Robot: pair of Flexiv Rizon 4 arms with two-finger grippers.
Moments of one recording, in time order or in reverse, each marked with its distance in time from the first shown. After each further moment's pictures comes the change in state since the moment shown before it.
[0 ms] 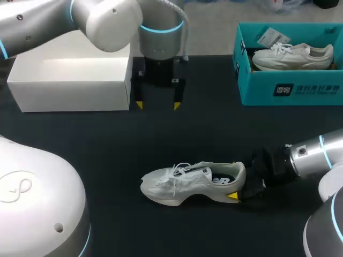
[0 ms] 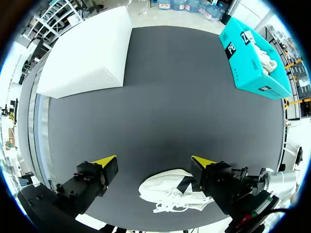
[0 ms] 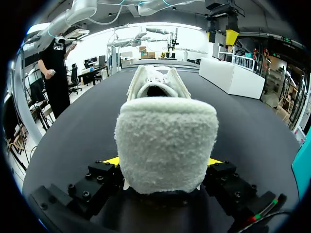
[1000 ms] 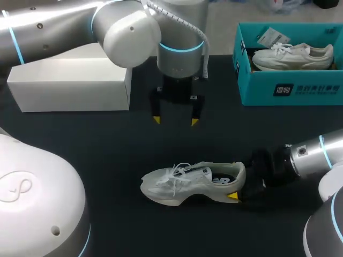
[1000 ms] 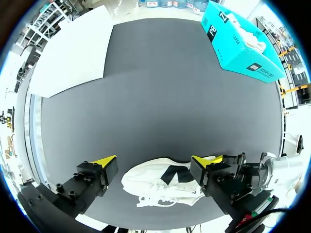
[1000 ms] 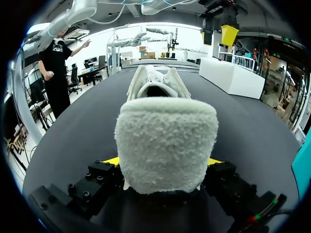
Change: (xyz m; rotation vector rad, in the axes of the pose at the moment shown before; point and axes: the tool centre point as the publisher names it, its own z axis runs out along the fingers) left arm 0.042 0.044 0.013 -0.010 0.010 0.047; right arm 0.000 0.000 0.000 0.000 0.000 0.000
